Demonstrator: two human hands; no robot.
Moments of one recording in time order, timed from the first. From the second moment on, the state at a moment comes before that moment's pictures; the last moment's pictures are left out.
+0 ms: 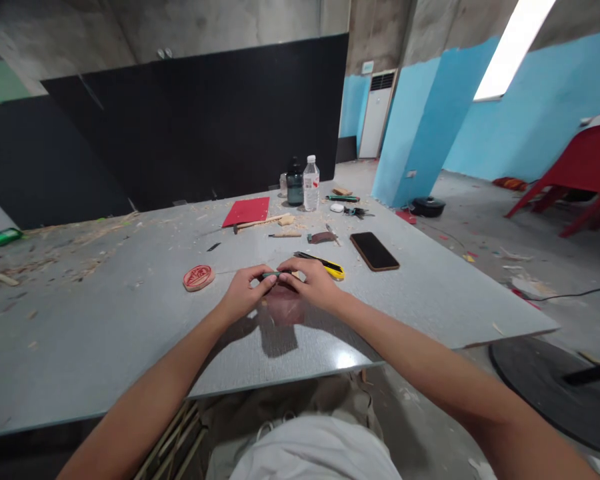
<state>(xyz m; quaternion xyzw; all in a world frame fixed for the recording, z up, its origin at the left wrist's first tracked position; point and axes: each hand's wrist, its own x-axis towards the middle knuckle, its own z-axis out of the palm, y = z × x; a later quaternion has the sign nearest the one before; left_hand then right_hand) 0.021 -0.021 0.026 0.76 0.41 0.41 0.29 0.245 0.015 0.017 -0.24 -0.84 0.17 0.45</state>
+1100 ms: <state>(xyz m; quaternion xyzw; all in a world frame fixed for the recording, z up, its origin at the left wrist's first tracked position) 0.020 -0.023 0.029 0.77 0.41 0.40 0.28 0.243 0.010 0.020 -0.23 -0.85 0.19 0.43</state>
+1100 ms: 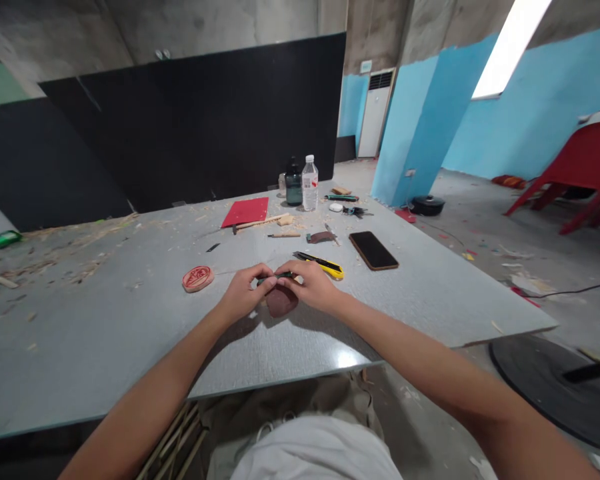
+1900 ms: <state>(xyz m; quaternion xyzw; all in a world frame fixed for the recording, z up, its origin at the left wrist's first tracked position) 0.019 -0.019 0.021 0.75 0.44 0.40 0.28 0.244 0.024 0.017 -0.35 -0.74 0.33 0.48</state>
